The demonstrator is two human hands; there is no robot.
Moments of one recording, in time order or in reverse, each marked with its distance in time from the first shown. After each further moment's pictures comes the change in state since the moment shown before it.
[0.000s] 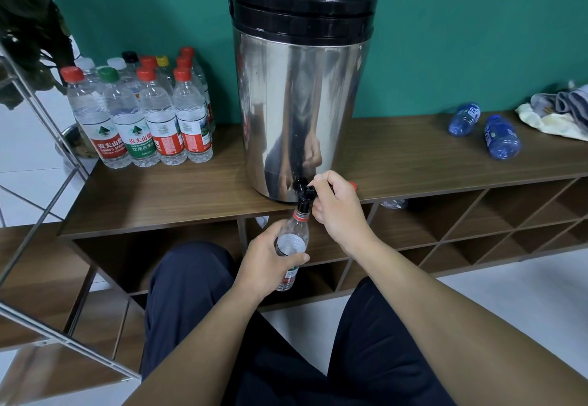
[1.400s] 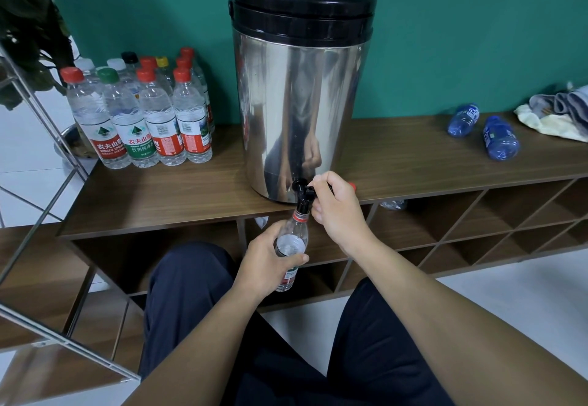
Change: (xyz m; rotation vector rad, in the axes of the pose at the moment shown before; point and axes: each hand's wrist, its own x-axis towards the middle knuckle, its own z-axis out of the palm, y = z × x) left_hand -0.001 0.002 0.000 -0.009 -0.009 0.016; right_hand 0.001 0.004 -0.002 -0.017 -0.009 -0.011
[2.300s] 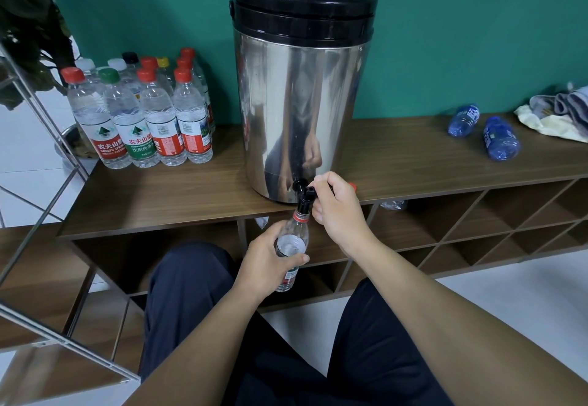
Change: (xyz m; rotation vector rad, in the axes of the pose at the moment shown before) left_hand 0.002 -0.003 0.000 0.022 0.001 0.006; right_hand 0.001 0.001 0.000 0.016 0.001 -0.003
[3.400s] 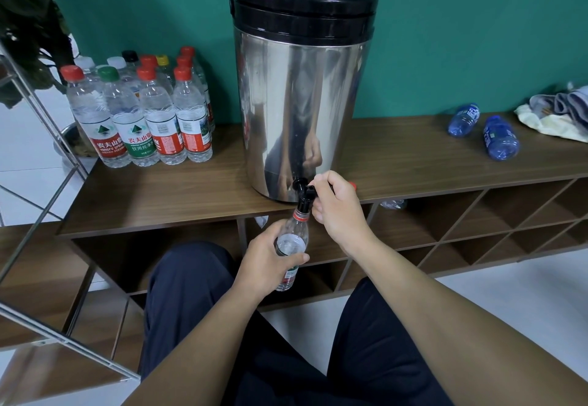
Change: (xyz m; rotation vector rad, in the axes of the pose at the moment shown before) left_hand 0.001 -0.001 0.001 -0.024 0.003 -0.015; right_hand -0.001 -0.001 0.000 -0.027 0.009 0.001
